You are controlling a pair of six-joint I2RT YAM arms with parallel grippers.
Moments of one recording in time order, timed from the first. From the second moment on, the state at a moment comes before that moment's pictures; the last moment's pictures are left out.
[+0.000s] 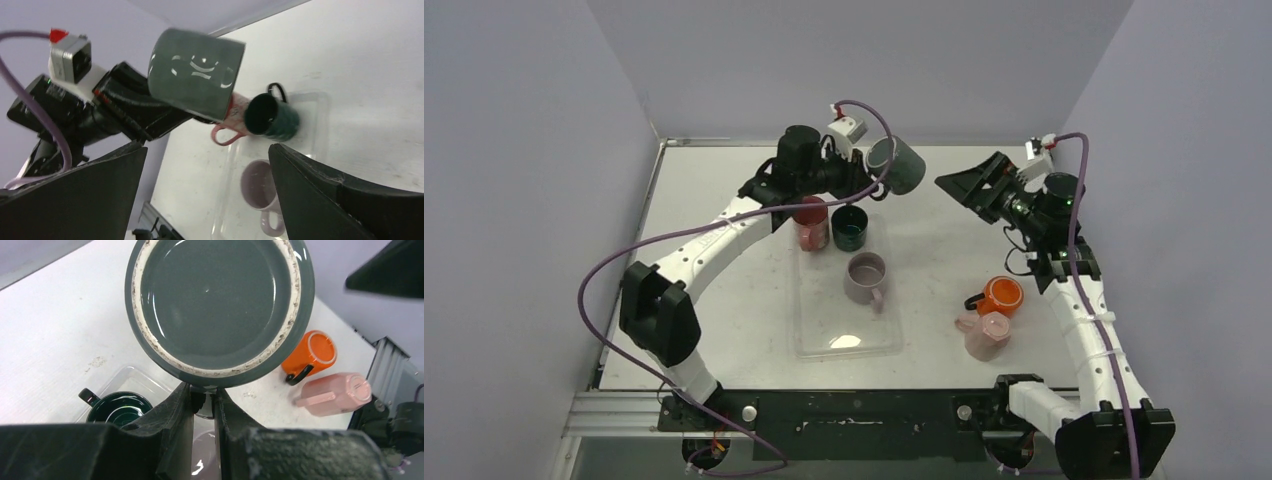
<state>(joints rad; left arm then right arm) -0.60 1.71 1.53 -0.17 0.42 -0.17 0.01 1.06 1.07 -0.23 -0.57 0.77</state>
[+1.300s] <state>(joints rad) -0.56 1.27 1.37 0.02 0.53 -0.68 0.59 1.21 0.81 1.00 -0.34 1.03</state>
